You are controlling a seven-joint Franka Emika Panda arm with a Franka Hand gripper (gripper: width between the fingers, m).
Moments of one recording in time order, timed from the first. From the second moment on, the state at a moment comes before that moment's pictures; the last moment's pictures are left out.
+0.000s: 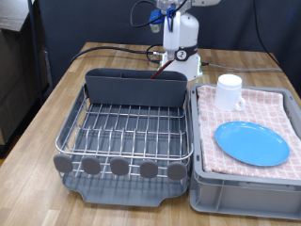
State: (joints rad) arm 0.02 -0.44 -0.09 -2.63 -0.12 2.15 2.30
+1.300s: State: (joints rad) arm 0.14 -0.14 0.15 -2.23 -0.06 2.12 2.22
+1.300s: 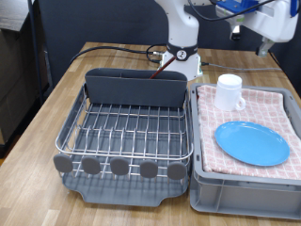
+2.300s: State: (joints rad) arm 0.14 -0.06 0.14 -2.41 0.03 2.59 2.13
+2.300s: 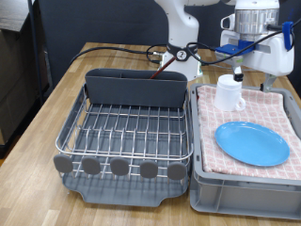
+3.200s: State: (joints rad) arm 0.14 -0.05 0.12 -2.51 0.26 2.70 1.76
